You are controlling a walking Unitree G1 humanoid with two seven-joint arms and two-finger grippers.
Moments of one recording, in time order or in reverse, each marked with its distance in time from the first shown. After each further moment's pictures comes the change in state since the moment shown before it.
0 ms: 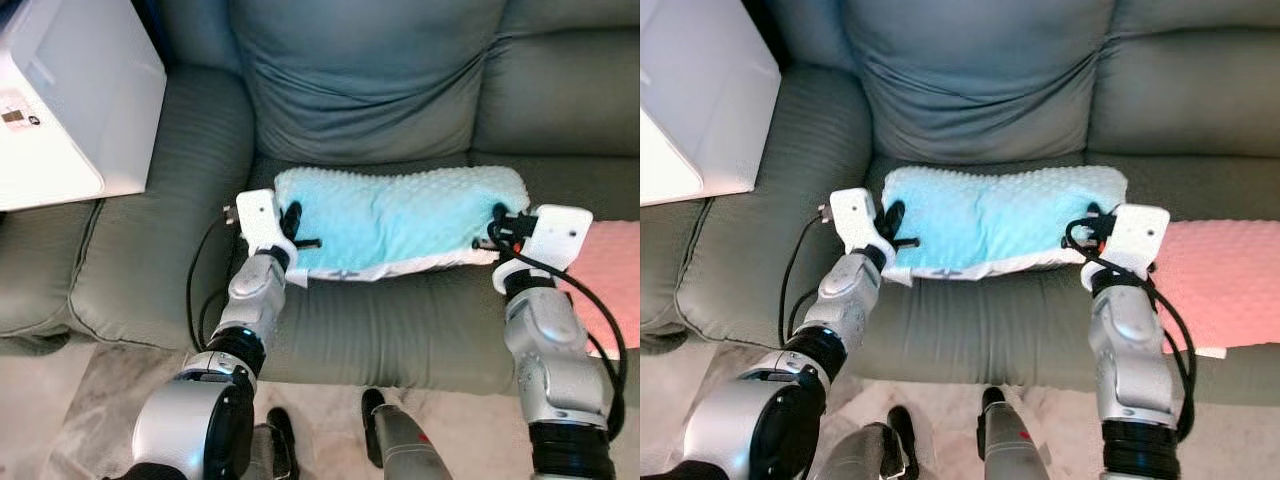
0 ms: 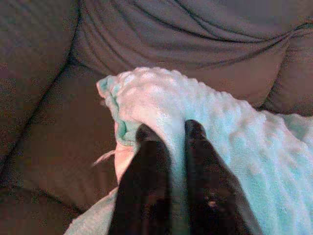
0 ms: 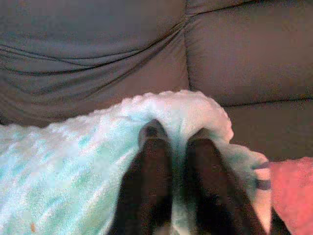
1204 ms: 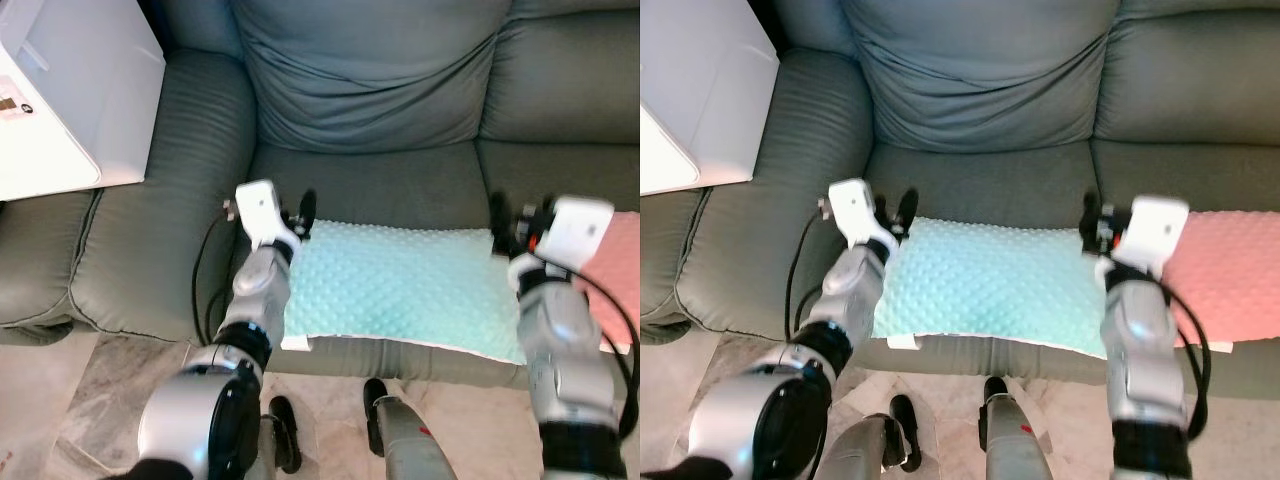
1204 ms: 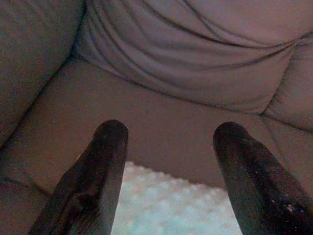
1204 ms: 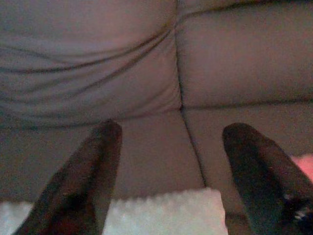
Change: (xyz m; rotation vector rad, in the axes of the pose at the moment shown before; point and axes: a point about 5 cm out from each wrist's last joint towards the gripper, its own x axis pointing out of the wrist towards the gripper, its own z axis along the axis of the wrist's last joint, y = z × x) left arm 0.001 -0.004 0.004 -0.055 -0.040 0.008; right arm -0.005 -0.012 0.004 -0.023 -0.031 -0.024
